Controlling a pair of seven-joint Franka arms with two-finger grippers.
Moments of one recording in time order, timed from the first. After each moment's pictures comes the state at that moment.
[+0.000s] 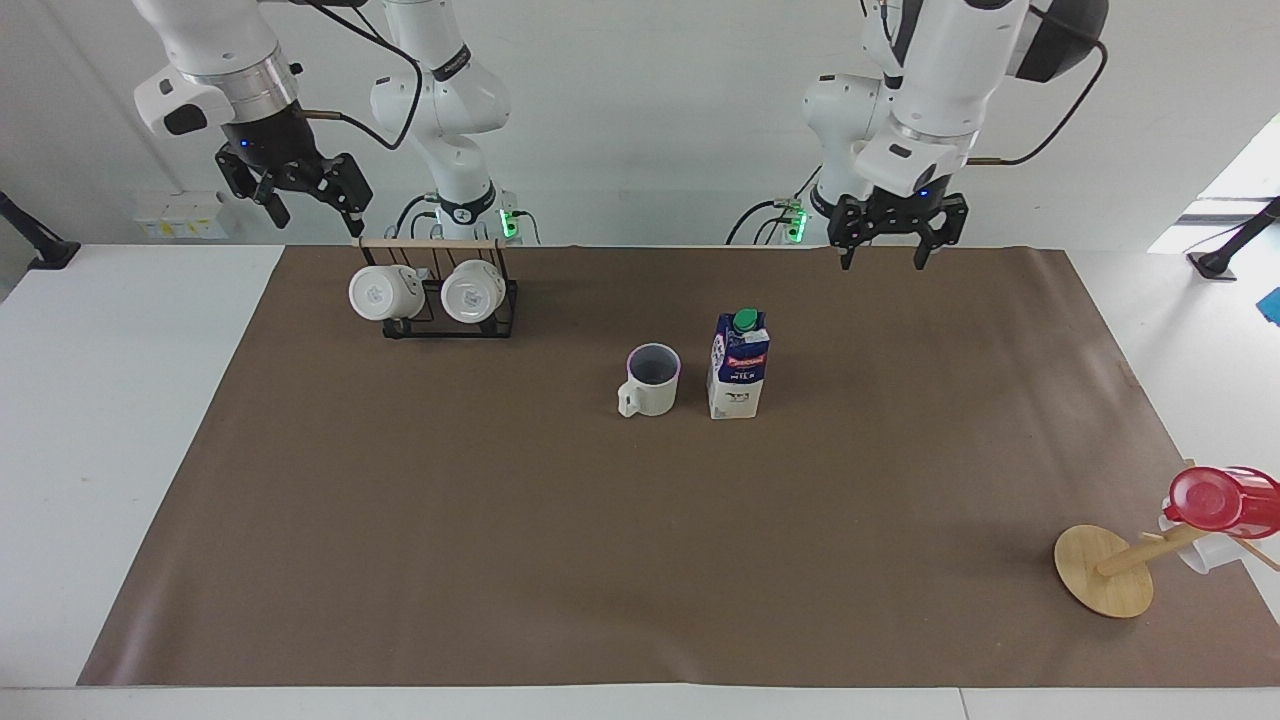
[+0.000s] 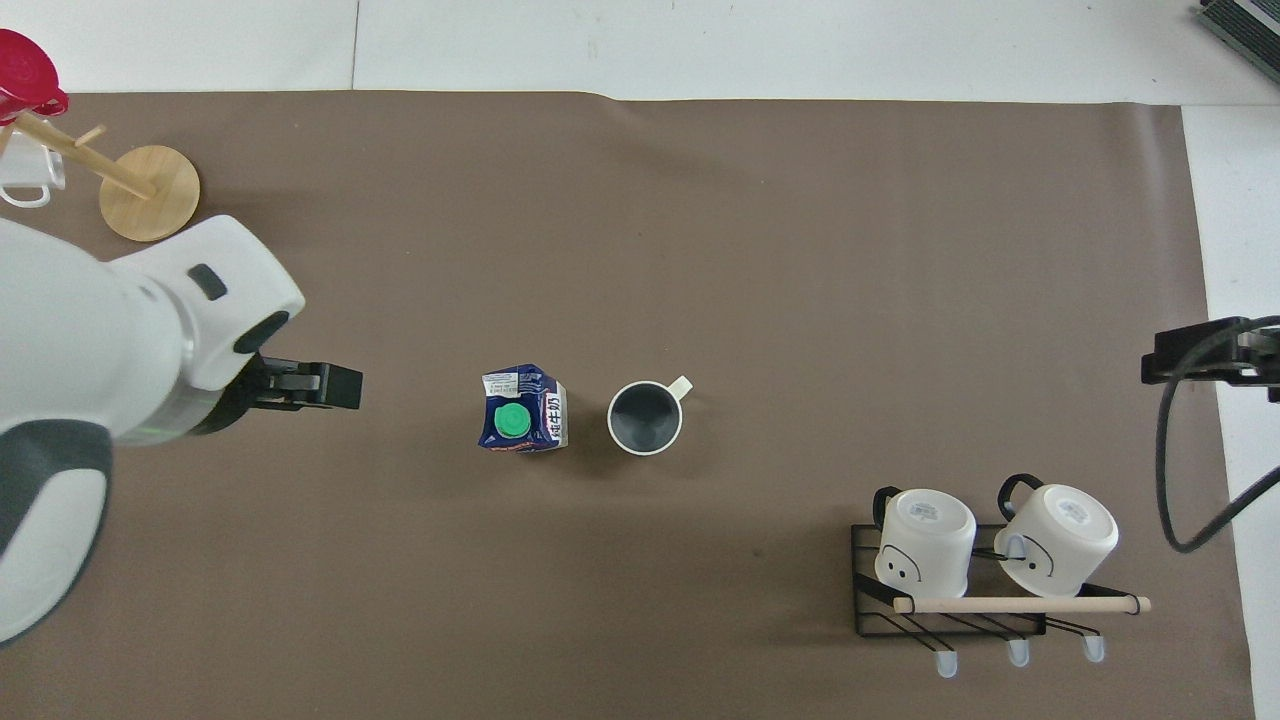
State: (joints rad) left arm -0.30 -0.13 -0.01 -1.74 0.06 1.64 -0.20; right arm 0.05 -0.11 -0.07 -1.61 -0.02 1.49 0.15
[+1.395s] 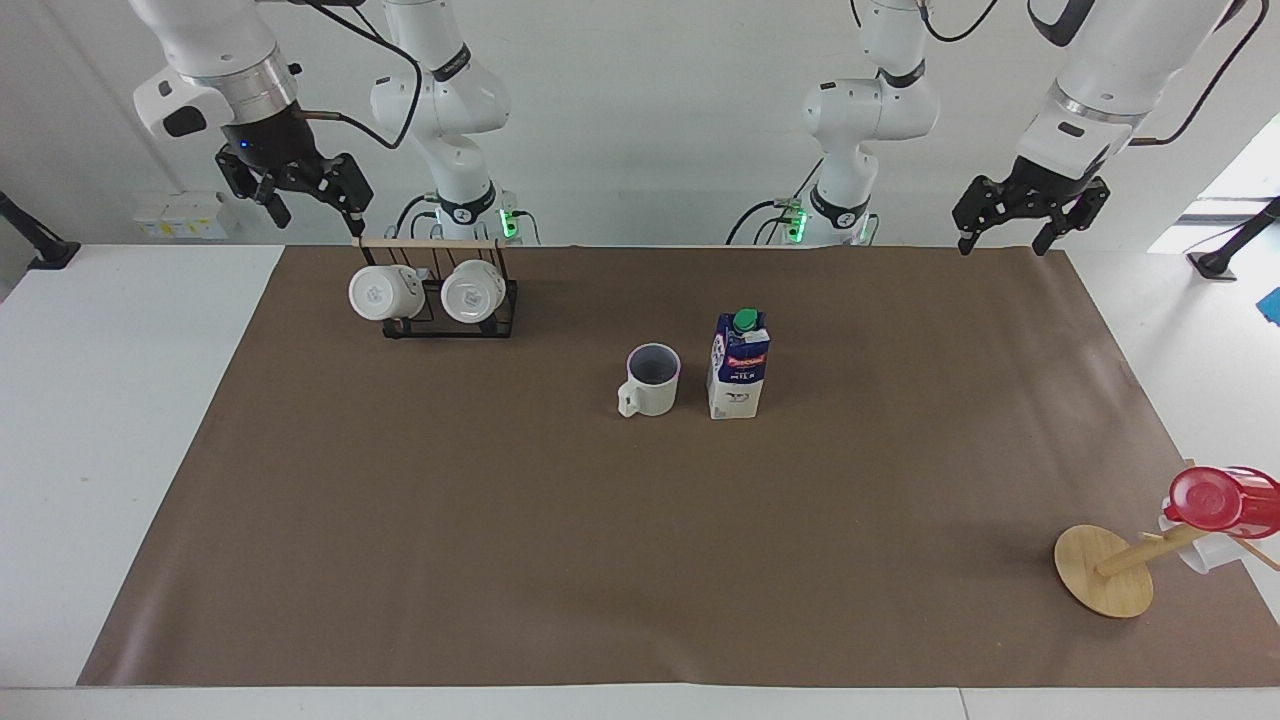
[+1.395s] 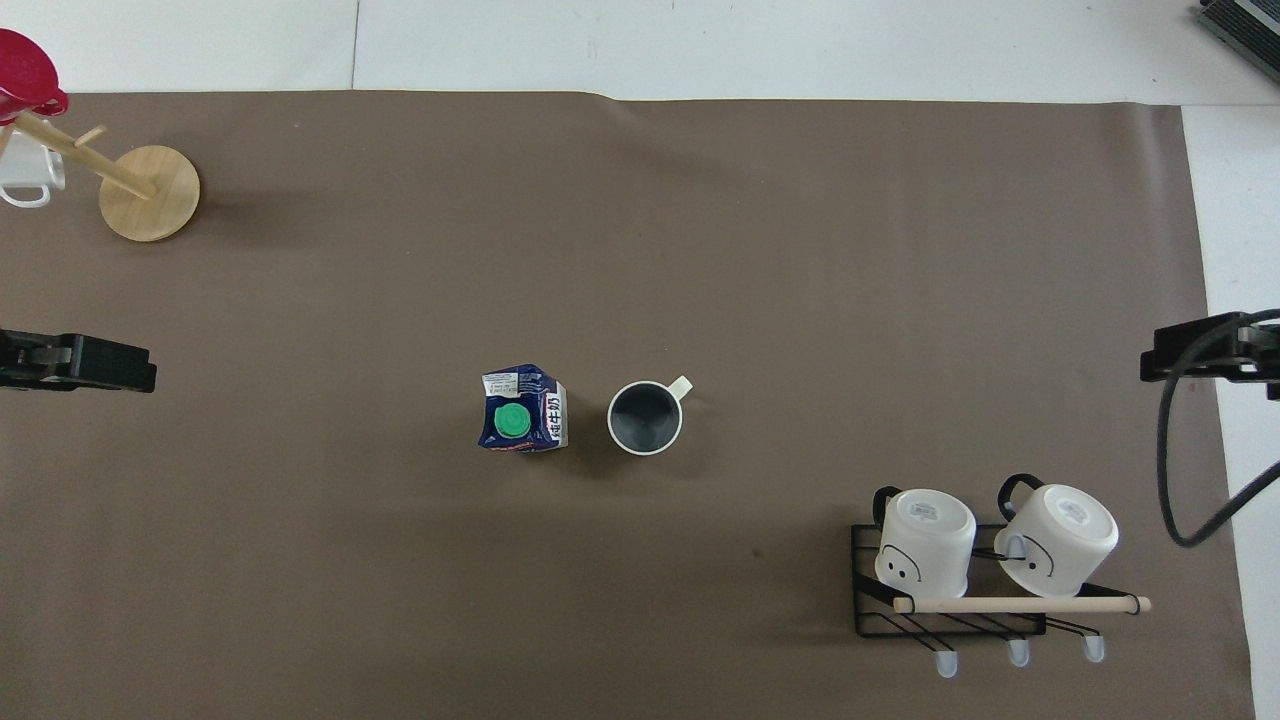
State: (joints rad) left arm -0.07 -0.13 -0.01 -1.68 -0.01 1.56 0.00; right arm 0.05 -0.09 -0.07 -1.58 -0.01 1.47 0.15
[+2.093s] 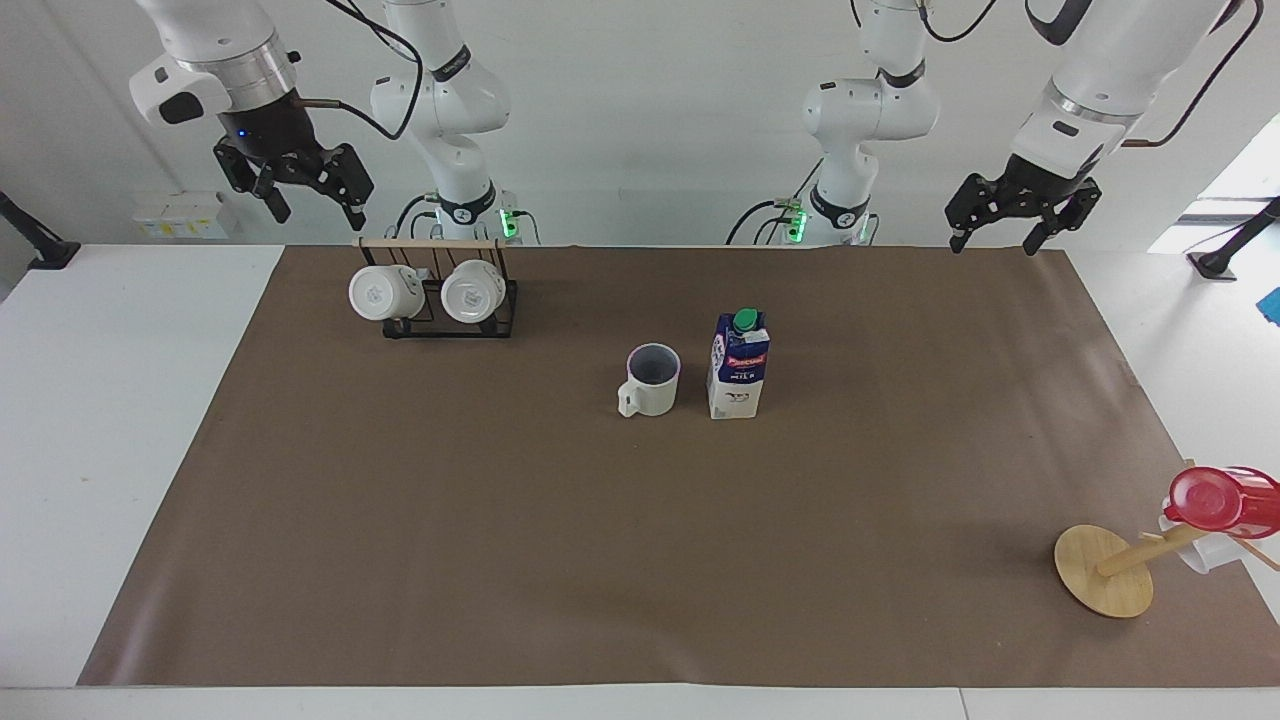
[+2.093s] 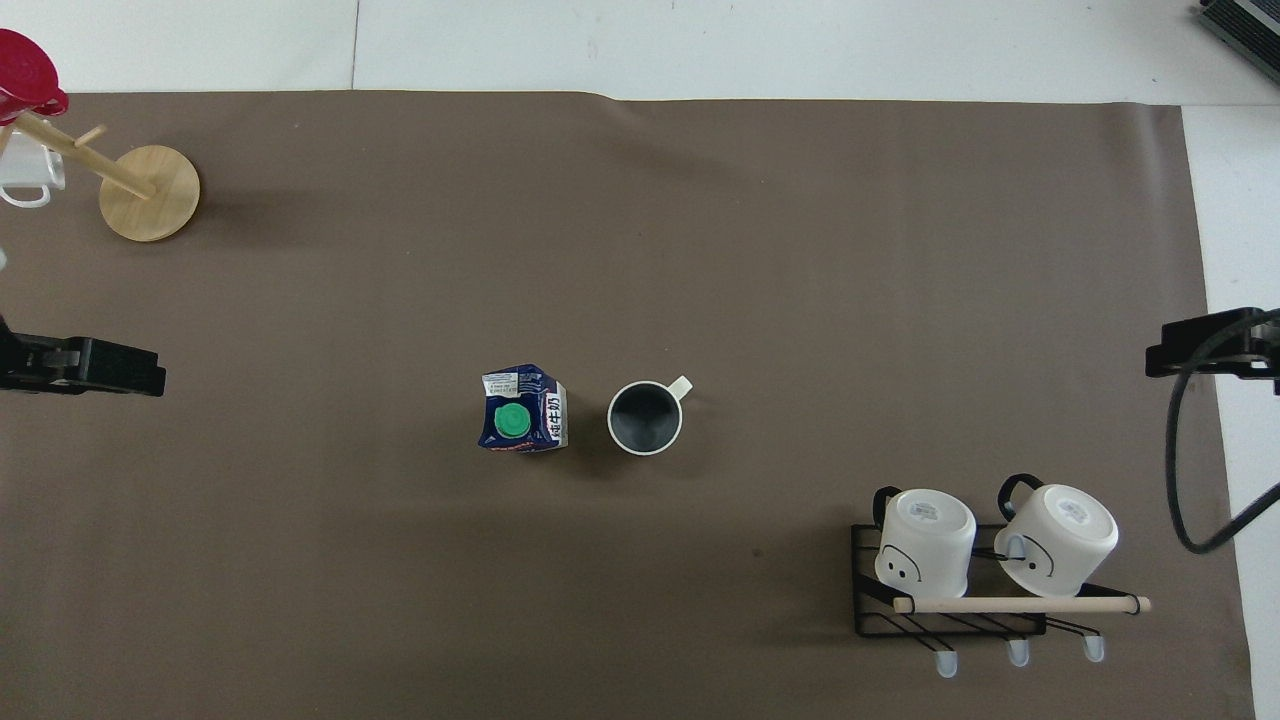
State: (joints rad) left arm -0.07 -0.13 -0.02 -1.68 -0.02 1.55 0.00; right arm 0.05 -0.09 -0.06 -1.55 0.00 1.46 0.15
